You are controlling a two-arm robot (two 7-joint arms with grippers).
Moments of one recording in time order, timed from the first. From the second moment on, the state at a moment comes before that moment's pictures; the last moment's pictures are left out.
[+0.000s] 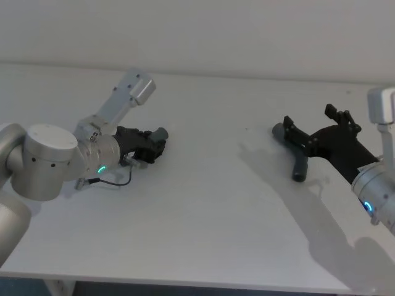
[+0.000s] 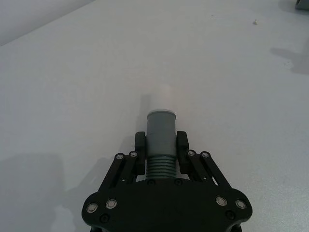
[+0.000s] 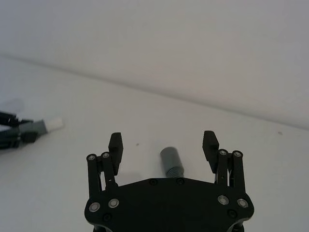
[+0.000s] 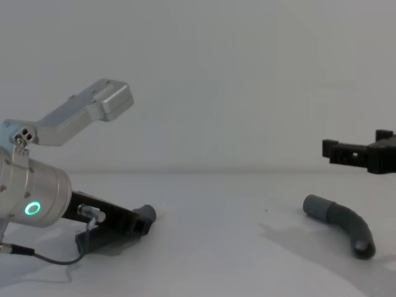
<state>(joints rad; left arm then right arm) -0.40 0.36 0.45 -1.54 -0.25 0.66 -0.27 0.06 0.39 -0.25 -1.80 0.30 0.26 0.15</state>
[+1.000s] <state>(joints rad) -0.40 0.36 0.45 -1.54 -0.25 0.66 -0.27 0.22 0.39 -0.26 -1.71 0.33 0.62 0.20</state>
